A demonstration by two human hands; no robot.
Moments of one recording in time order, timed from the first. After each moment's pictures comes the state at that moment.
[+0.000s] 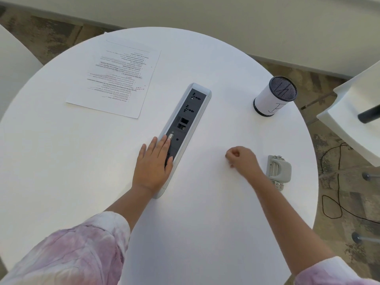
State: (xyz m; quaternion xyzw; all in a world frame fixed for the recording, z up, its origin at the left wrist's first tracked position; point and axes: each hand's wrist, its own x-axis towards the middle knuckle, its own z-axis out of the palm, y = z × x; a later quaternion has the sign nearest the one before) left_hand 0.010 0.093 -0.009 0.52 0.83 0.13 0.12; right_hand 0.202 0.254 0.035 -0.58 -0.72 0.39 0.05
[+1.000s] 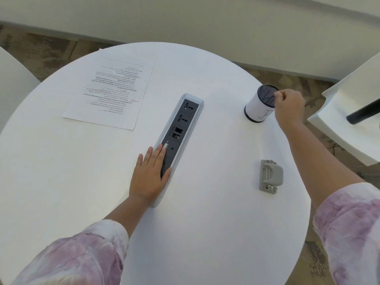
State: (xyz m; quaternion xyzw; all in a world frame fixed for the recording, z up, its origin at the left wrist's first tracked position) left_hand 0.003 0.091 -0.019 0.53 0.82 0.14 0.15; right_hand 0.213 0.405 0.114 -0.62 -0.75 0.09 0.23
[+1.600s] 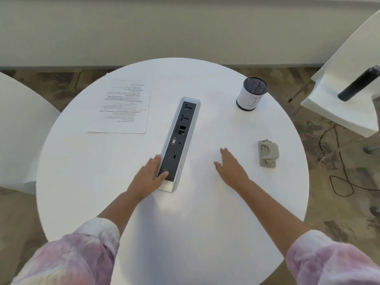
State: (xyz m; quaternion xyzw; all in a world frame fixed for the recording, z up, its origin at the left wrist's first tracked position) left_hand -0.031 0.040 0.015 0.52 0.76 0.17 0.35; right_hand 0.209 0.177 0.033 -0.54 -0.79 0.28 -0.05
